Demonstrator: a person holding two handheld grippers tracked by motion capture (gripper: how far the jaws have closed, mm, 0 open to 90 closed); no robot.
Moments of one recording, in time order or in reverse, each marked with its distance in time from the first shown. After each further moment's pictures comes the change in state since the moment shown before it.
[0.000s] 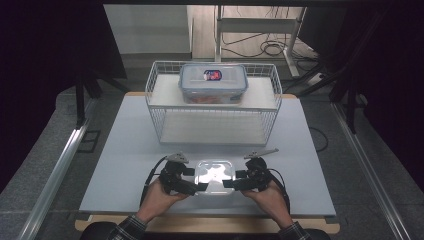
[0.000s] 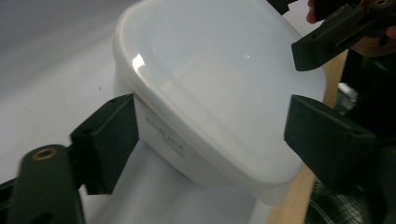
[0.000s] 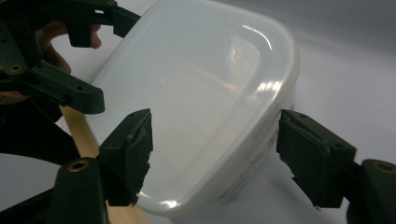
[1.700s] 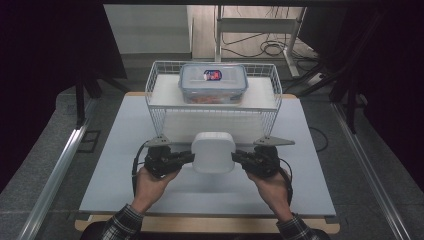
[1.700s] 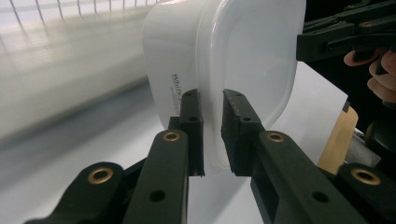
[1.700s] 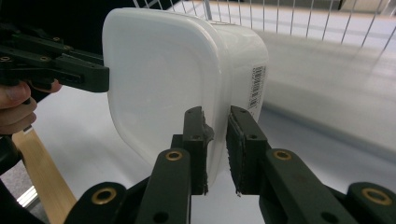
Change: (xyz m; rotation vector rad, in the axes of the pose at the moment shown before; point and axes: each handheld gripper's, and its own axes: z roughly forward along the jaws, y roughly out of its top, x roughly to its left) left arm -0.009 0.036 -0.062 -0.241 0.153 -0.009; right arm 0.033 0.038 -0.049 -0.287 -0.185 -0.099
